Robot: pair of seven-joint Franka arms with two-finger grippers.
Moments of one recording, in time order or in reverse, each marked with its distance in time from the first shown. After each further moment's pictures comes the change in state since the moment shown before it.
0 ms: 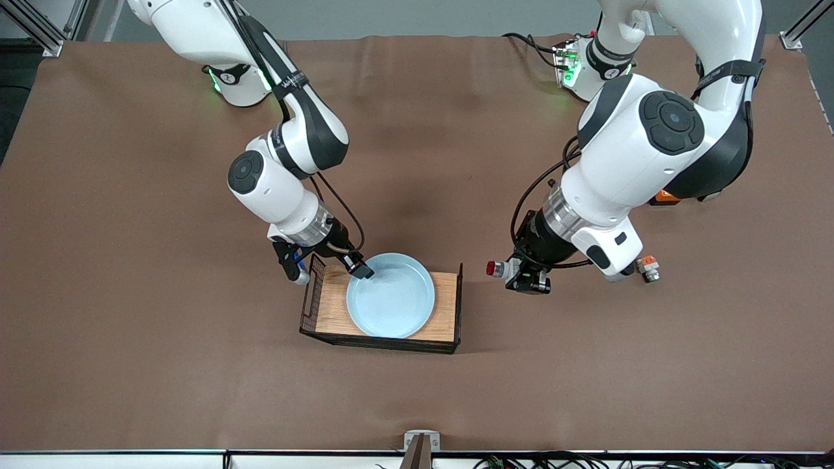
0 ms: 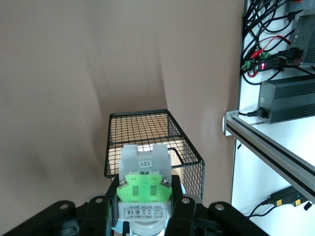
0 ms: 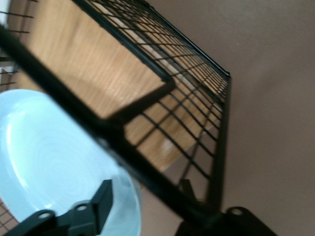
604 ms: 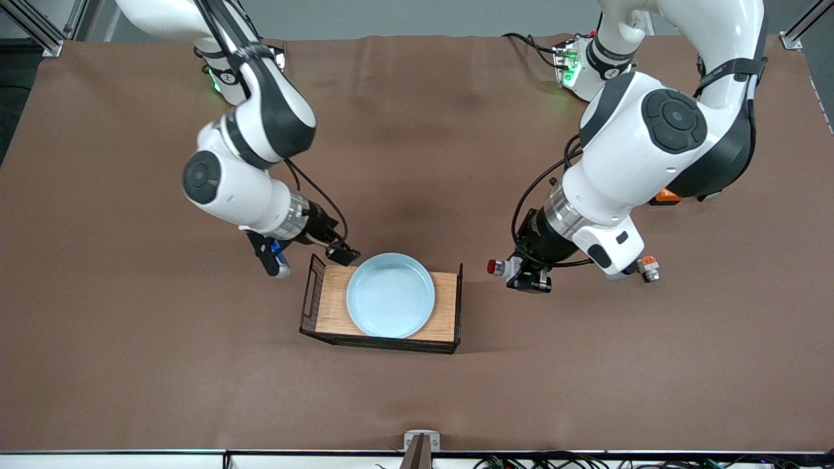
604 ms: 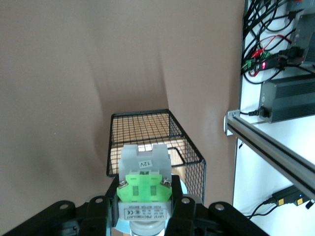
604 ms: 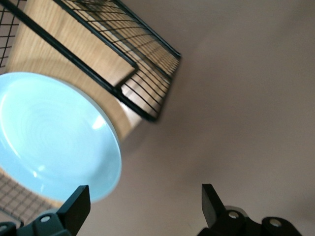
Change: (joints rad) left arm -0.008 -0.001 -0.006 0.006 0.000 -0.007 0.006; right arm -0.078 -0.102 -0.011 0.148 0.002 -0.502 0.041
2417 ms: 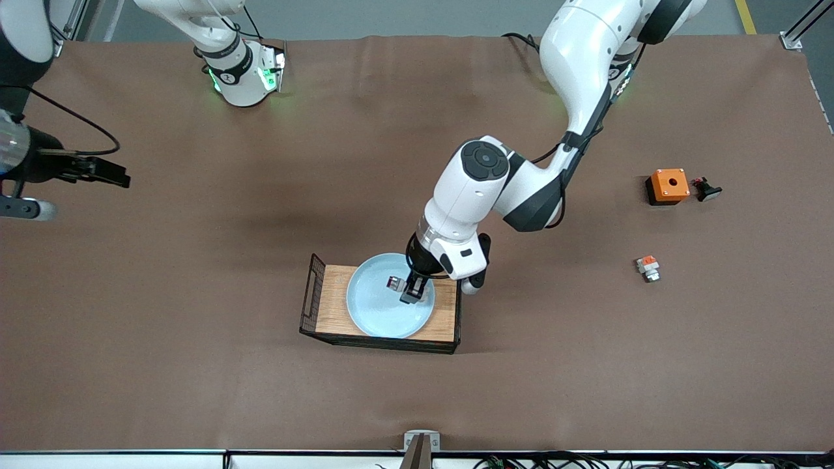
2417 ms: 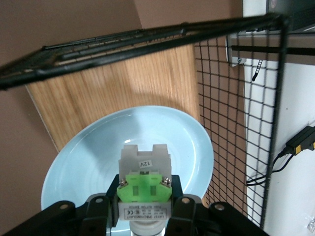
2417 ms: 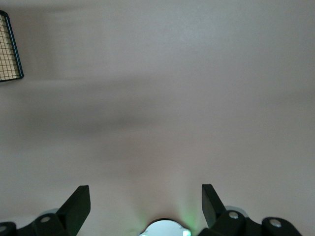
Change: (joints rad) left arm -0.348 0.289 0.187 -0.005 0.000 0.503 -0.002; right arm -0.490 -0.278 -0.008 0.073 -0.439 -0.587 -1.156
